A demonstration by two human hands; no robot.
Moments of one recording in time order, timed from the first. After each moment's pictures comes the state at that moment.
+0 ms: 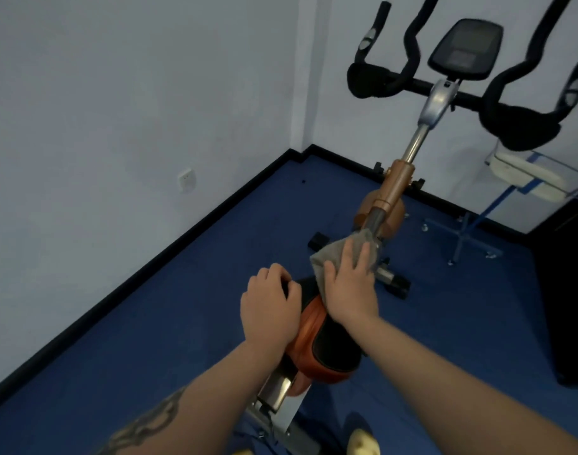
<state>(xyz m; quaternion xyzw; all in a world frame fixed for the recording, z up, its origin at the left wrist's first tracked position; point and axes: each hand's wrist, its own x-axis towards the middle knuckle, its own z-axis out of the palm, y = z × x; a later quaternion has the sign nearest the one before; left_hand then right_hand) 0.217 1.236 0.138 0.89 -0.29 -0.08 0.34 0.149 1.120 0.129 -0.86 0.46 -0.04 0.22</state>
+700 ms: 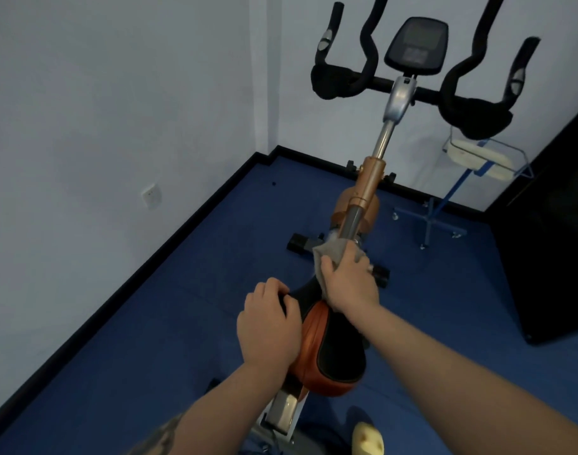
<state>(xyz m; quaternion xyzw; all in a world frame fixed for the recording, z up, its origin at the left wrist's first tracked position) 0.222 1.237 0.134 0.87 -0.33 -0.10 0.36 0.163 1.100 0.127 -0.78 0.58 -0.05 0.24</state>
